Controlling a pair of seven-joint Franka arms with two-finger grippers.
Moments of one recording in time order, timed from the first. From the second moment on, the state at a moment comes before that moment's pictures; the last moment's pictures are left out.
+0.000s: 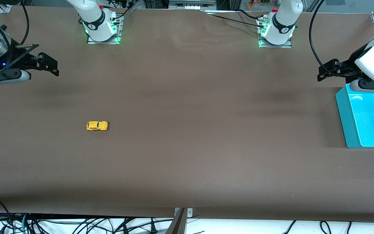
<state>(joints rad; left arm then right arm) -0.02 0.07 -0.04 -1.49 -0.04 1.45 -0.03 0.00 -0.02 0.09 -1.67 0.02 1.58 -0.05</state>
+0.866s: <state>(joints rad) -0.02 0.07 -0.04 -1.49 -0.04 1.45 -0.03 0.00 -0.02 0.09 -1.67 0.02 1.58 -0.06</state>
